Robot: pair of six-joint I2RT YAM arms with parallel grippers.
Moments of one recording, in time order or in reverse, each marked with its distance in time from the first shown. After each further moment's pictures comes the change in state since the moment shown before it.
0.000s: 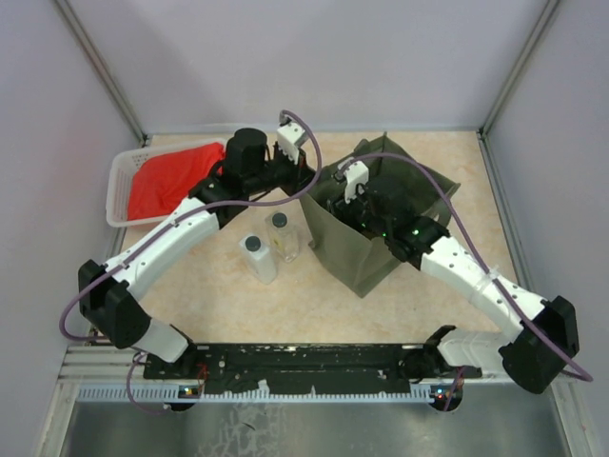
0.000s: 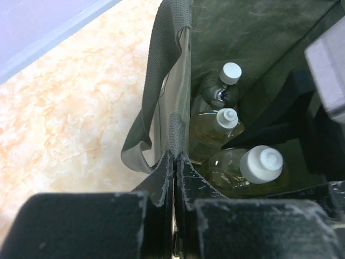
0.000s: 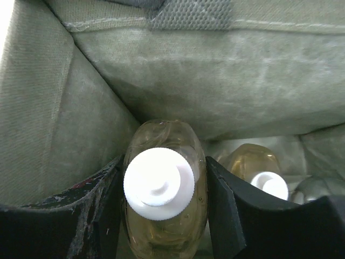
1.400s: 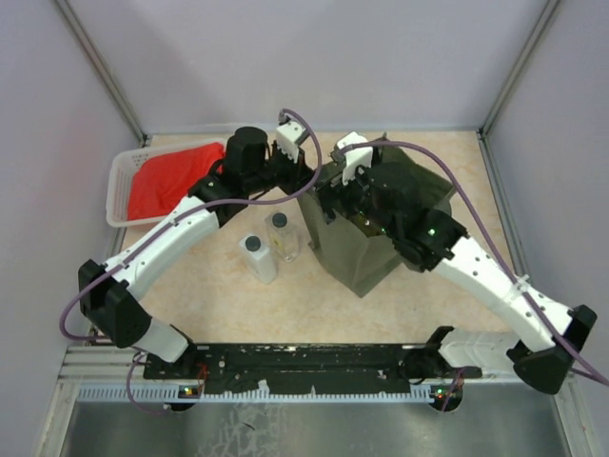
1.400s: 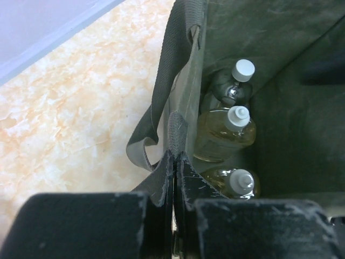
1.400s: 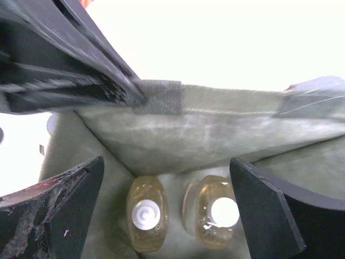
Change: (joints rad) left arm 0.000 -0.003 0.010 -0.038 -0.039 0.009; right arm 0.117 -0.001 0.239 -0.076 0.224 -0.062
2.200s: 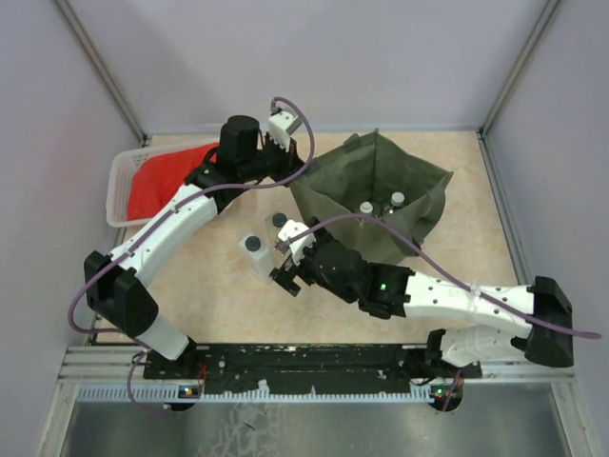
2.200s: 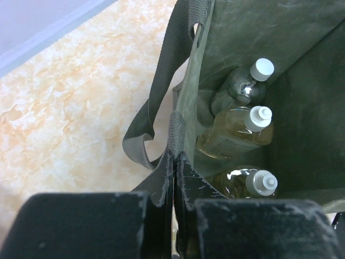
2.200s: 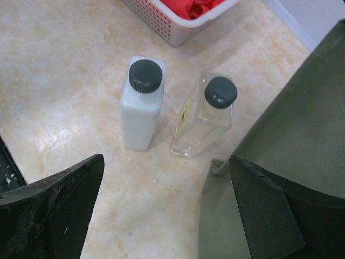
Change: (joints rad) left arm 0.095 0.070 0.074 -0.050 0.079 0.007; right arm 0.471 -0.005 -0.306 0.251 0.185 -0.028
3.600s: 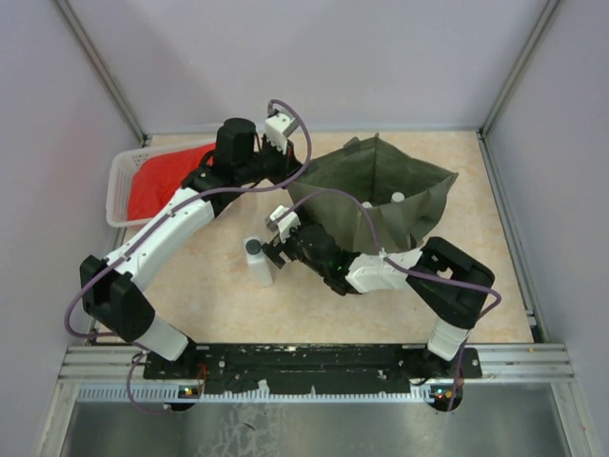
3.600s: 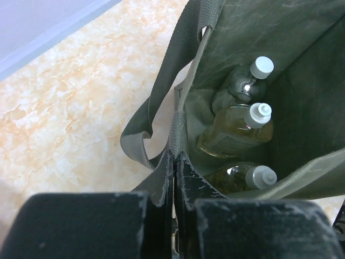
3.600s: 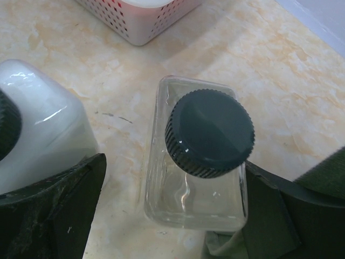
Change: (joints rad) left arm 0.003 -0.033 -0.036 0.019 0.016 0.004; right arm -0.267 0.527 -0.114 0.733 -0.178 -0.067
